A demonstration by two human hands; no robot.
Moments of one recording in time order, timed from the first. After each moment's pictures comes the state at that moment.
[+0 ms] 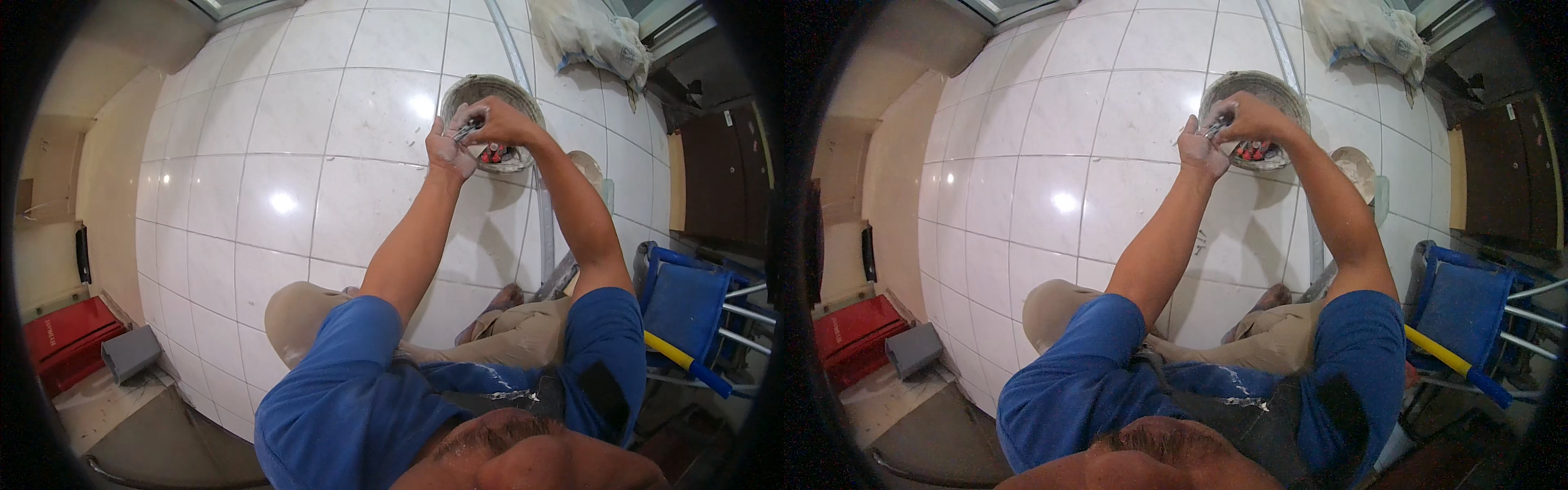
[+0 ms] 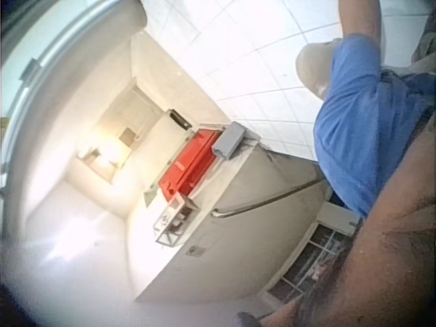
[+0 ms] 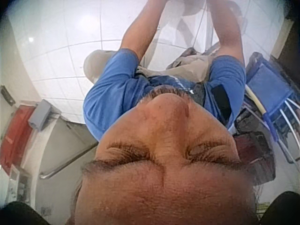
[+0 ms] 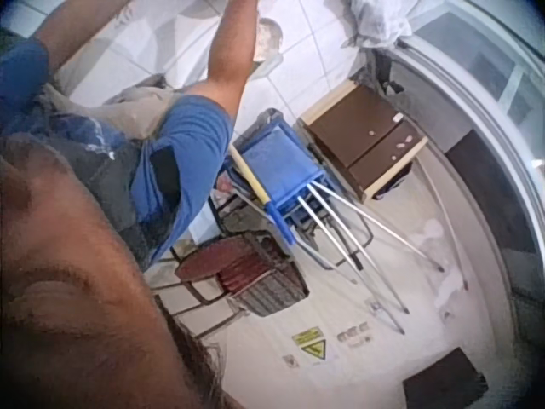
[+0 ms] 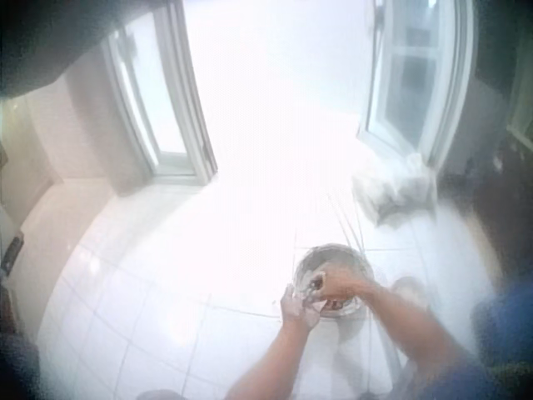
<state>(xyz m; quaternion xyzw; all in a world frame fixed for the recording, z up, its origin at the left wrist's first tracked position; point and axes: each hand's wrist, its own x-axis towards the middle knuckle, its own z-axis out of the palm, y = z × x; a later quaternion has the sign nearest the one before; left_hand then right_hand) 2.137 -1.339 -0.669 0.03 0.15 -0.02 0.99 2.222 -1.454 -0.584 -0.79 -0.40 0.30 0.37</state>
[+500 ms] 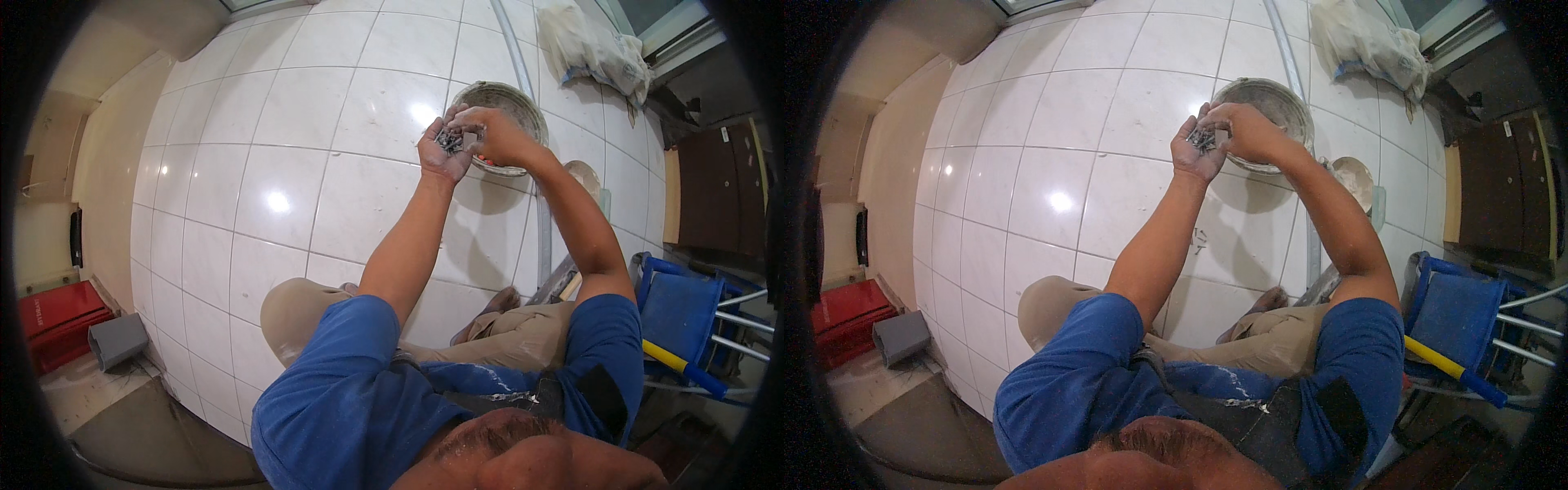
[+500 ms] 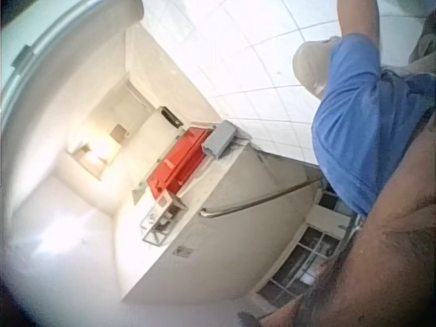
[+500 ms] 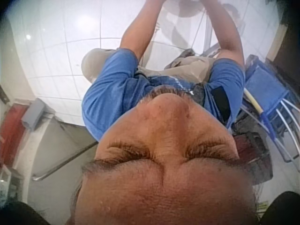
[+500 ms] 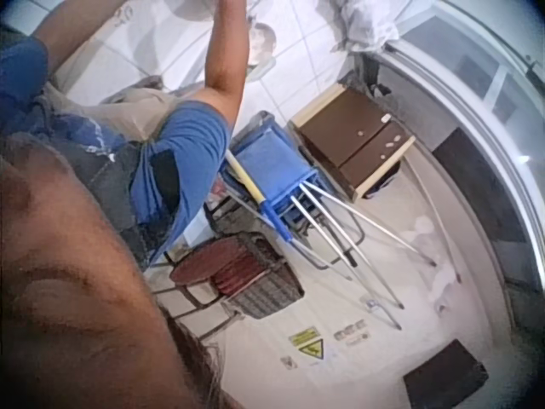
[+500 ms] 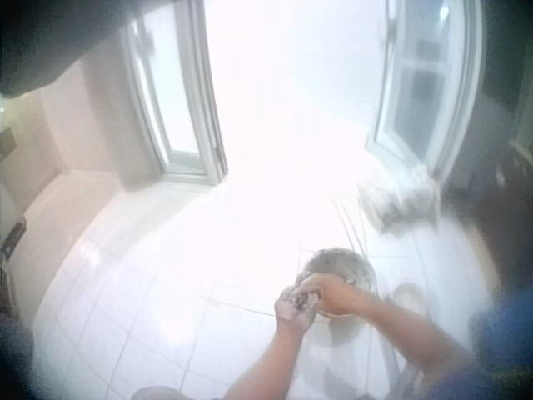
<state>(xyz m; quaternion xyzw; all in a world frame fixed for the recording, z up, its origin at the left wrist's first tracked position) 2.116 -1.317 -0.667 -0.02 0.12 0.02 0.99 2.162 -1.434 -0.540 -0.82 -0.44 0.17 0.33</state>
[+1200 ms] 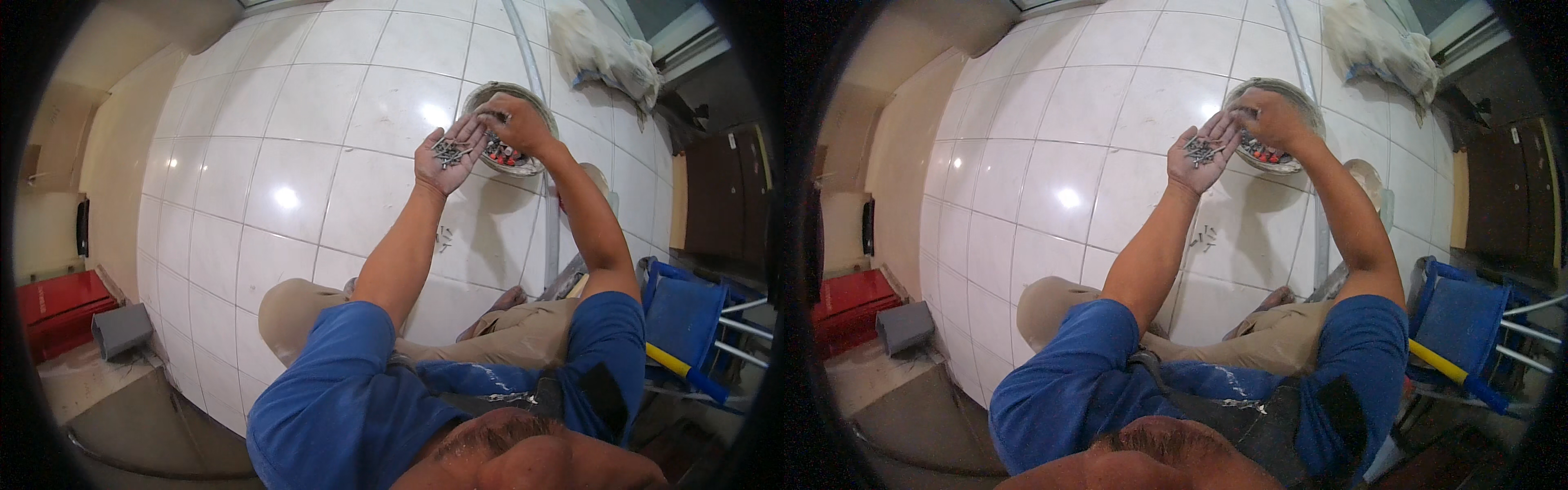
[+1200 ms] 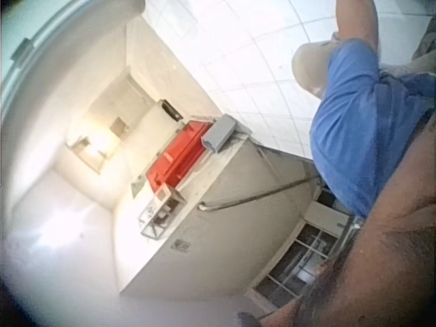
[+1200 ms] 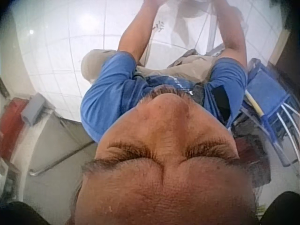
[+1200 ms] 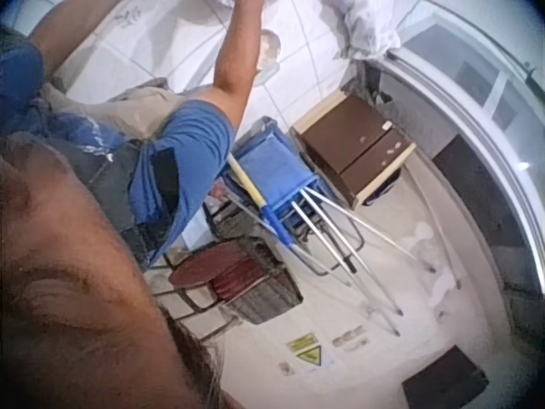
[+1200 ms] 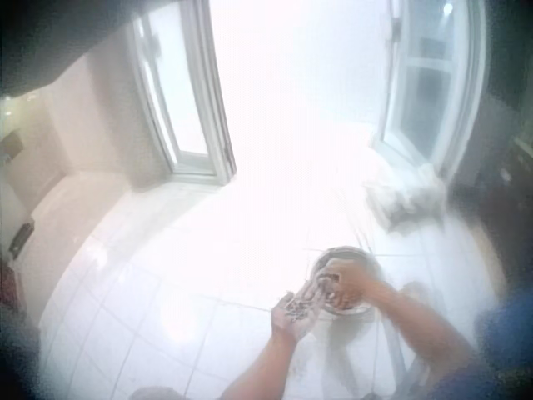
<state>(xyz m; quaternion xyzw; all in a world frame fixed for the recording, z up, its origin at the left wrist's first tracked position) 2.080 -1.293 -0.651 -0.13 0.04 -0.06 0.99 2.198 -1.449 -0.575 -0.83 -0.44 0.04 0.33</state>
